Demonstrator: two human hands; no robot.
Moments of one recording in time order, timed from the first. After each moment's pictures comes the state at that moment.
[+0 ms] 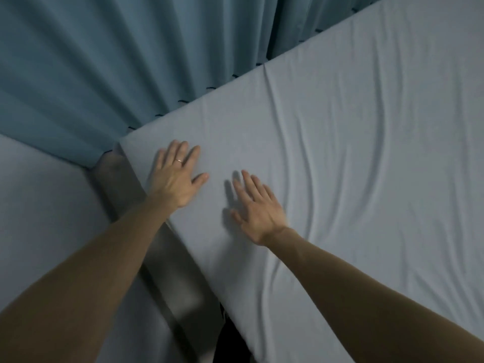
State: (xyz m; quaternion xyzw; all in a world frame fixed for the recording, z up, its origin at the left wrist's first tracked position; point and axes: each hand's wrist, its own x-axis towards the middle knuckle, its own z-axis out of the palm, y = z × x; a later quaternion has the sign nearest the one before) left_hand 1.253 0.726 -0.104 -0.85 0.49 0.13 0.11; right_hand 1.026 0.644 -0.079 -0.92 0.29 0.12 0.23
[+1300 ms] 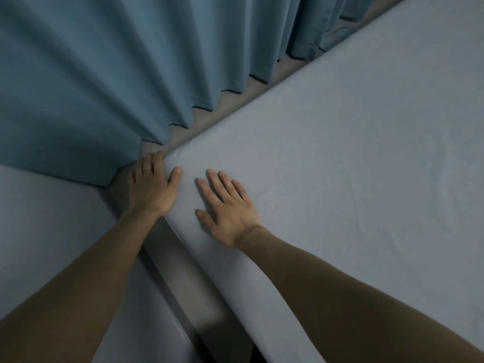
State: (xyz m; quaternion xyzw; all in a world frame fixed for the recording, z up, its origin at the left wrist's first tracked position) left_hand 1.379 0.723 -0.119 -0.93 0.32 0.14 -0.05; right_hand 1.194 0.648 -0.116 -0.93 0.24 0.10 0.26
